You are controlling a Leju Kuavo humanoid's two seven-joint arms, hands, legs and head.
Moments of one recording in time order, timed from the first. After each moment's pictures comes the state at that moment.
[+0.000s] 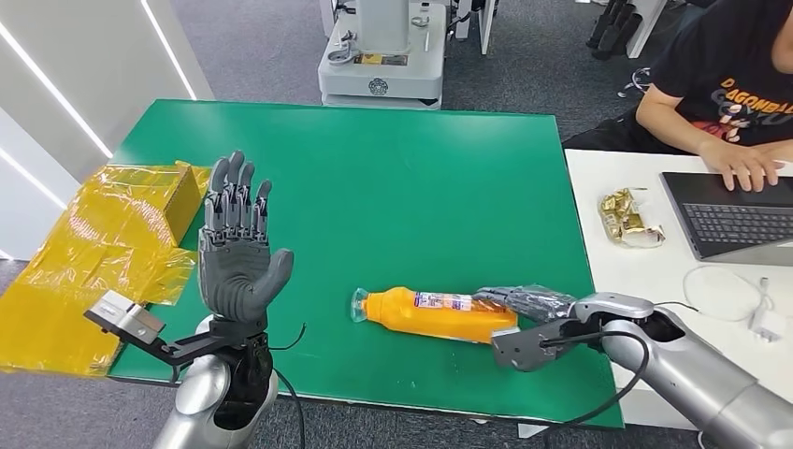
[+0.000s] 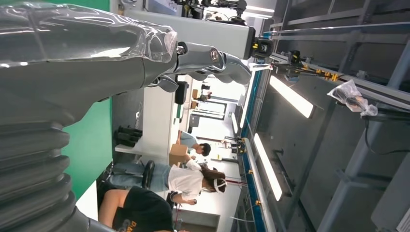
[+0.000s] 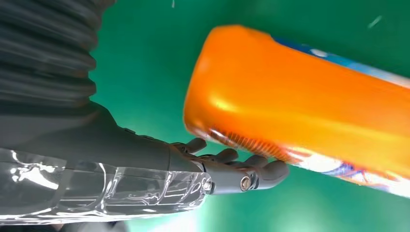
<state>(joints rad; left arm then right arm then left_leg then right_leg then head) -0.12 -0.06 -0.45 -1.79 0.30 0.14 -0.53 -0.80 -0.58 1.04 -1.06 0.36 0.45 -0.21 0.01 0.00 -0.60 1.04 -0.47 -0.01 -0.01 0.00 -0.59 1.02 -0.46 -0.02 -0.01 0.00</state>
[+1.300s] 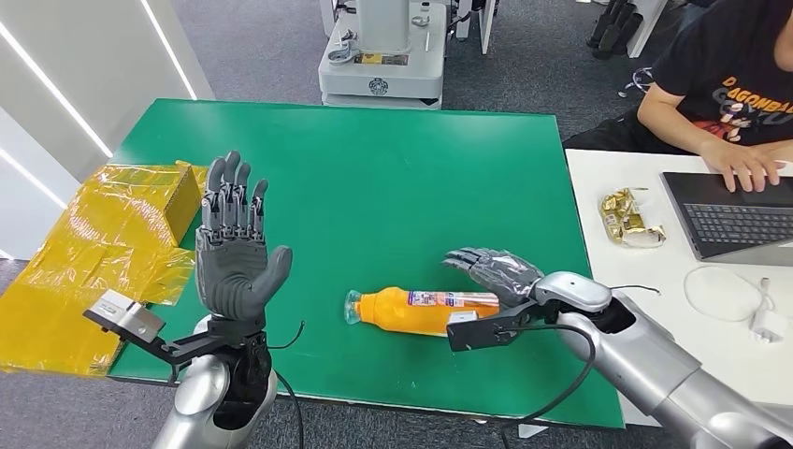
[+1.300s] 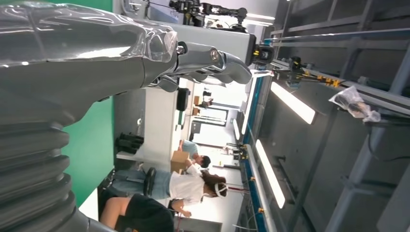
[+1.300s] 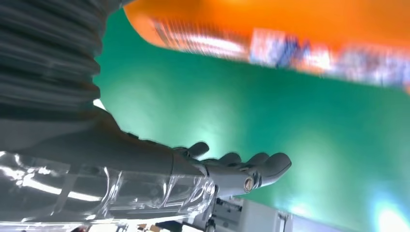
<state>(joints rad) -0.12 -0.05 -0.45 -1.79 0.29 0.18 -0.53 -0.80 -0.41 0.97 -1.03 0.55 0.27 -0.18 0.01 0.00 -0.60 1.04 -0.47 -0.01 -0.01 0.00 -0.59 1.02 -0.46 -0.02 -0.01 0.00</state>
